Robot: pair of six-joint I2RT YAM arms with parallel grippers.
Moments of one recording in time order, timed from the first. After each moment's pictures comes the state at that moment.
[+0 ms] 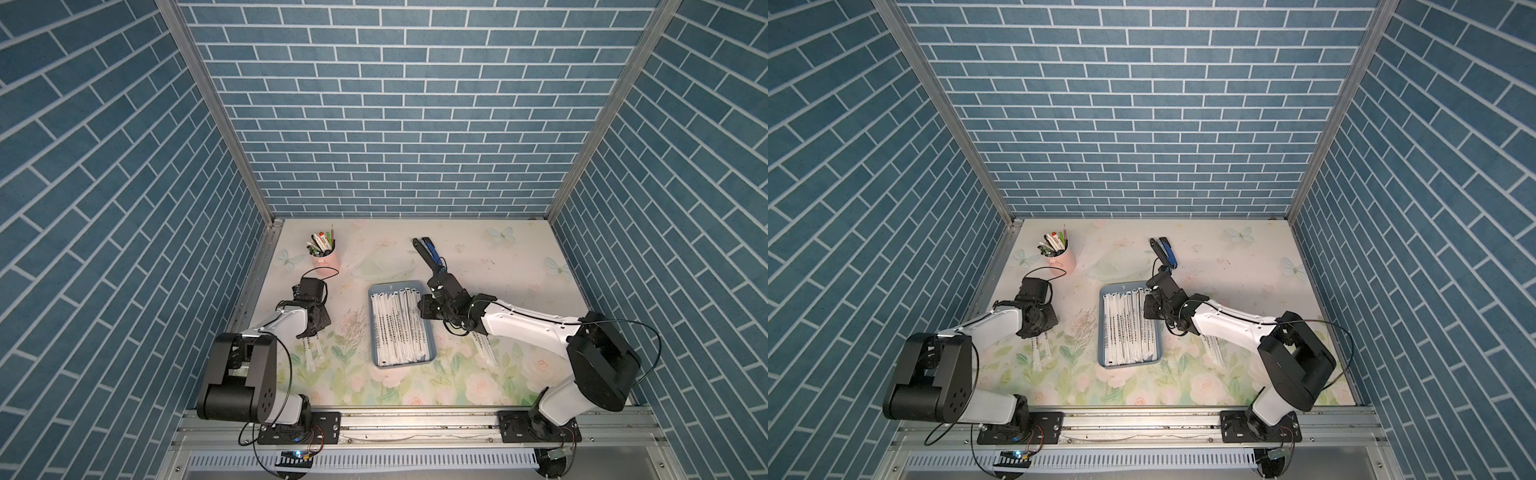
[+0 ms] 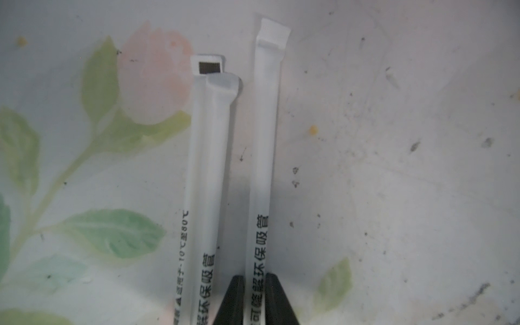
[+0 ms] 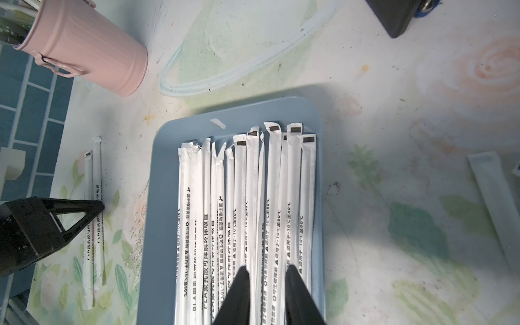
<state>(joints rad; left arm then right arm) -0.08 1.44 0.65 -0.42 -0.19 -0.53 0.86 1.57 0.95 -0.21 0.06 0.74</state>
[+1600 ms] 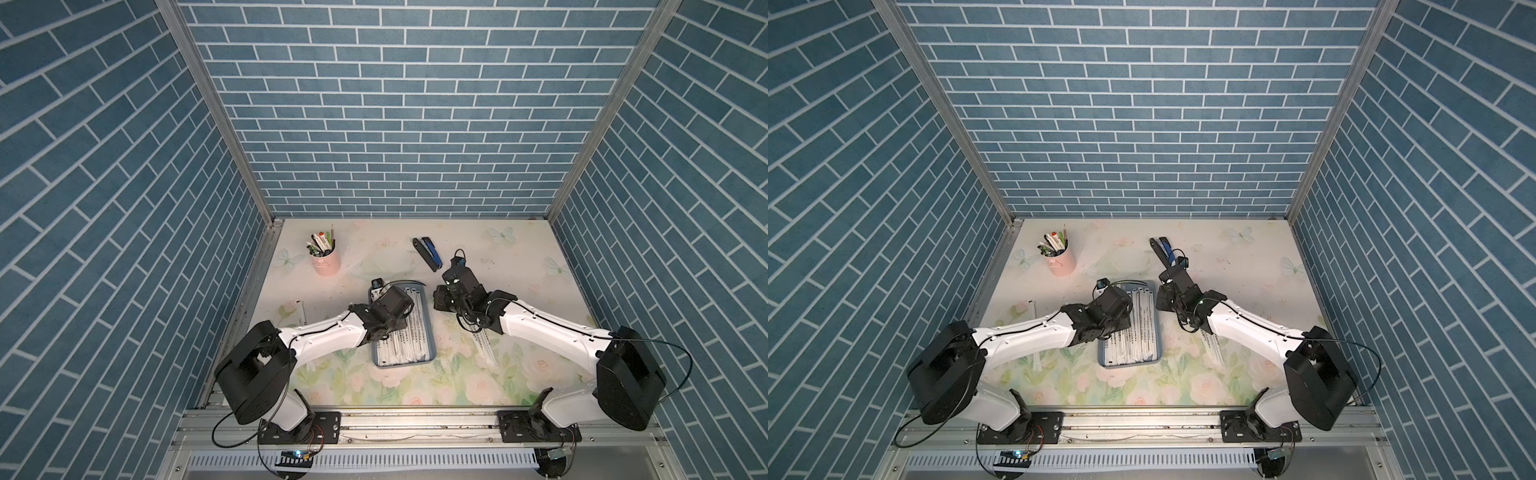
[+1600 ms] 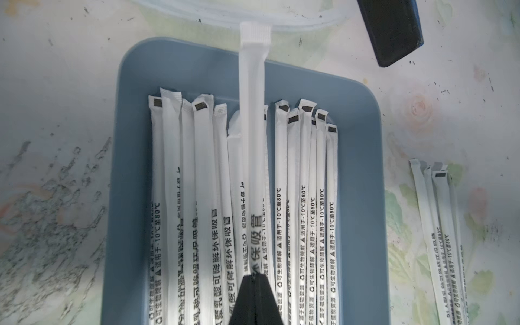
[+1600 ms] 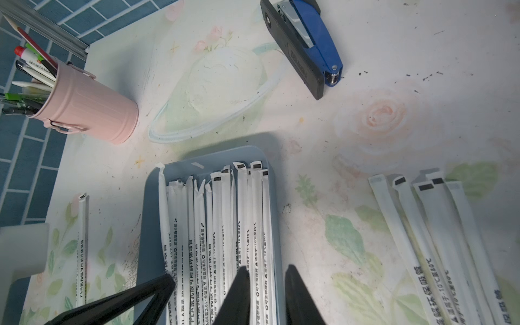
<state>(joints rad) -0.84 1.53 0.85 -0.33 -0.27 -0.98 0.81 1.43 0.94 -0.31 0.16 0.74</state>
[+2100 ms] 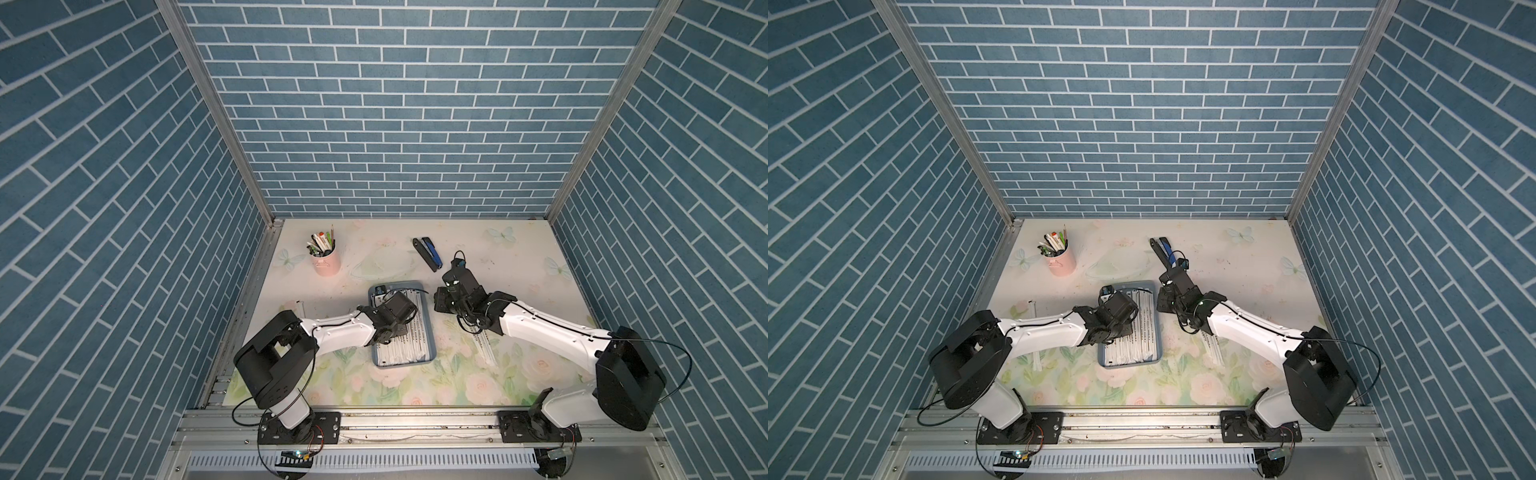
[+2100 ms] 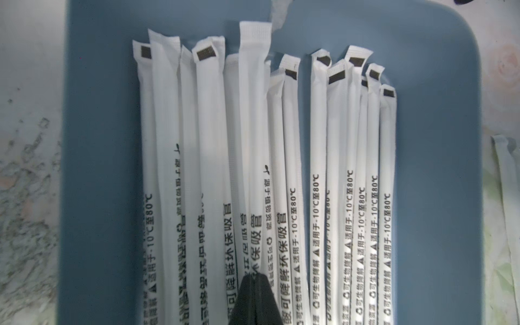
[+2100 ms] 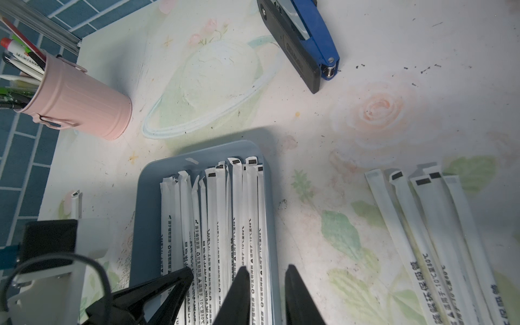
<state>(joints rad) -0.85 1.63 0.85 -0.32 -0.26 -0.97 0.81 1.43 0.93 -0.31 0.16 0.74</state>
